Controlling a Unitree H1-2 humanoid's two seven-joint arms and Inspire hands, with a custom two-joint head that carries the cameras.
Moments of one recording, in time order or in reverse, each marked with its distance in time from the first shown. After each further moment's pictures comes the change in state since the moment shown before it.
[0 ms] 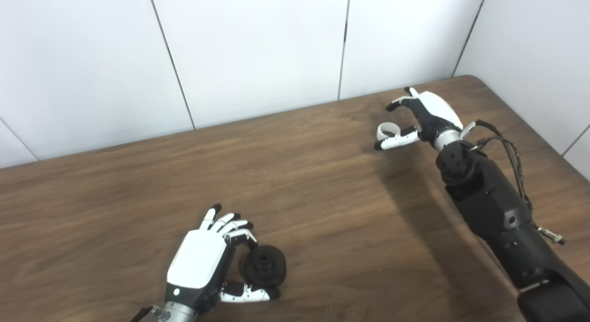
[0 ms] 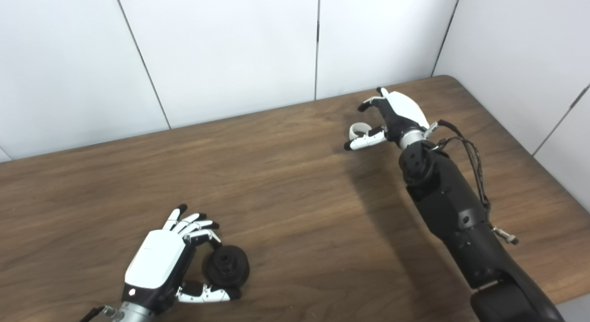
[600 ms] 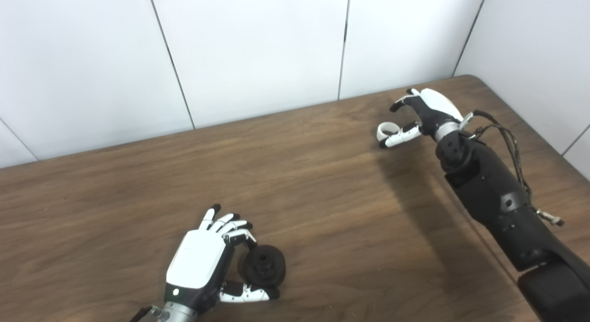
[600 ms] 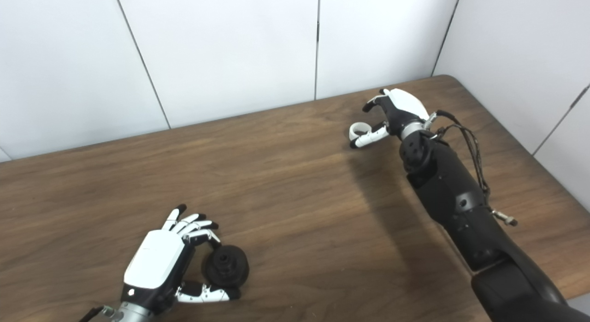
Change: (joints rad) left arm 0.002 0.000 0.002 -0.002 -0.001 0.000 -0.003; right arm -0.058 -0.040 0.051 0.099 -0.006 0.022 0.026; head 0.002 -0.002
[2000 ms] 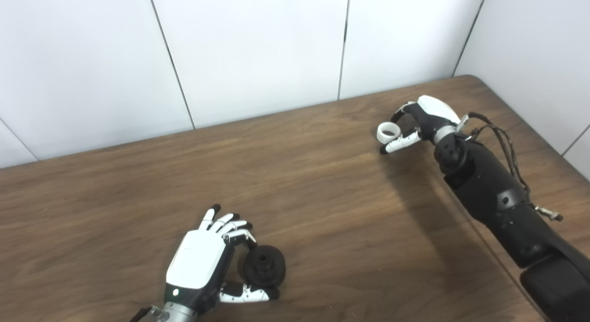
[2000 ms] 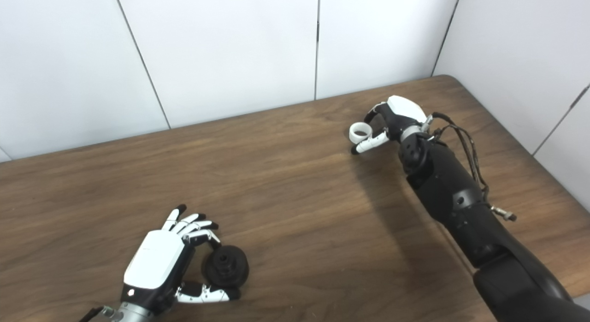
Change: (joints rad) left arm 0.000 0.001 0.000 -0.001 0.000 -0.001 -0.001; right arm -0.013 -0.014 0.055 0.041 -0.020 0.003 0.013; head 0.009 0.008
